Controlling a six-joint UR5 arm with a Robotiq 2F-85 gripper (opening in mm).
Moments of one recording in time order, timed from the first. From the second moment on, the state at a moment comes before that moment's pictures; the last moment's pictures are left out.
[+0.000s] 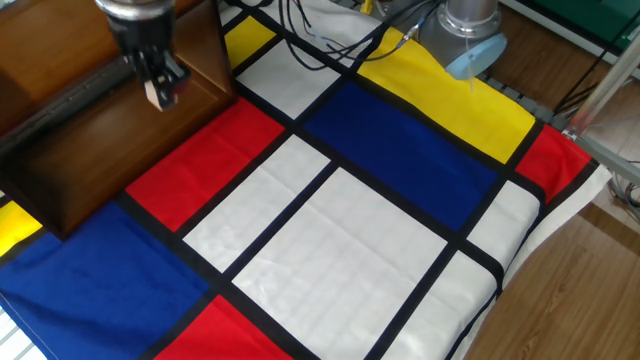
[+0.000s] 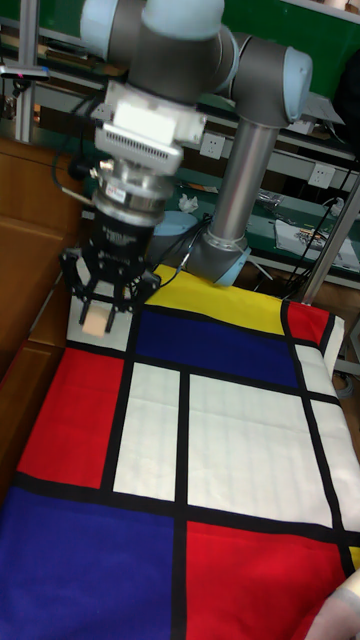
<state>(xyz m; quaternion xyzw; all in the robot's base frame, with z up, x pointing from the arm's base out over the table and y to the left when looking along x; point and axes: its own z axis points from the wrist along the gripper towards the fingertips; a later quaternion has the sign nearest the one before) 0.564 -0.120 0.237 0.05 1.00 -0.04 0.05</state>
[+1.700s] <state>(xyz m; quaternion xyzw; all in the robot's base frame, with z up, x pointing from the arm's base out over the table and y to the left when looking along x) 0.544 -0.235 0.283 -0.02 1.00 0.00 0.03</state>
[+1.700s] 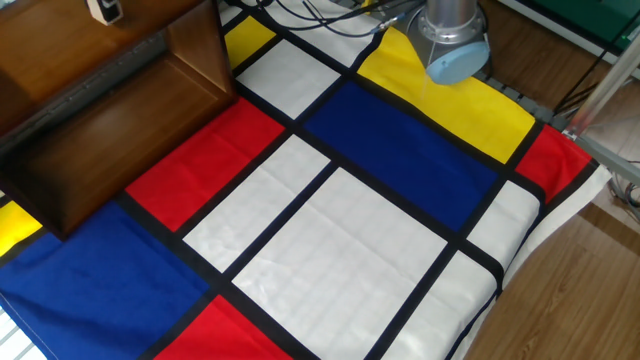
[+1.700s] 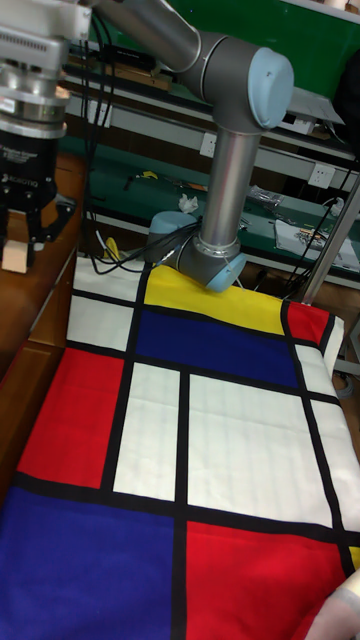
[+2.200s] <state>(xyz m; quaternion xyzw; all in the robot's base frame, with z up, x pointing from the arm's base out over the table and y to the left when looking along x) 0.548 -0.236 0.271 -0.03 1.00 0.01 0.03</state>
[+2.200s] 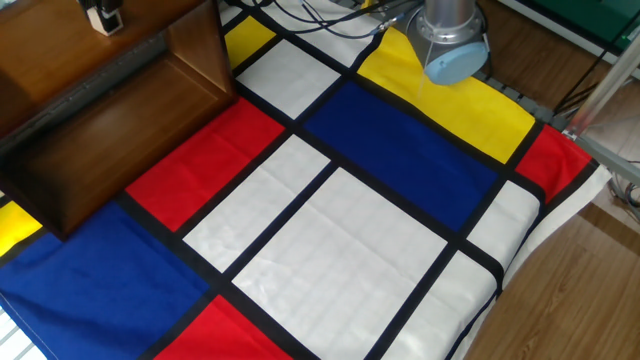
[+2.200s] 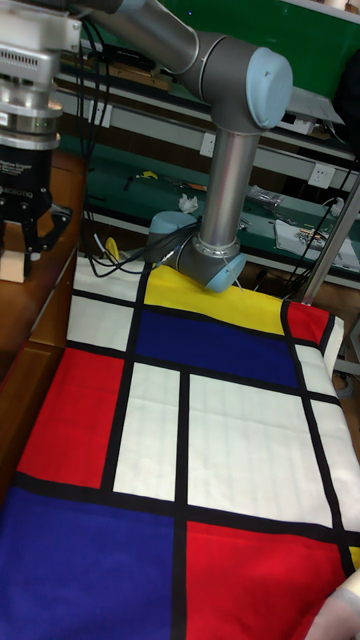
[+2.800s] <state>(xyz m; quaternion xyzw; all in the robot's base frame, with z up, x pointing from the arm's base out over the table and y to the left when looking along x) 0.524 -0.234 0.276 -0.05 1.00 0.01 -0.01</state>
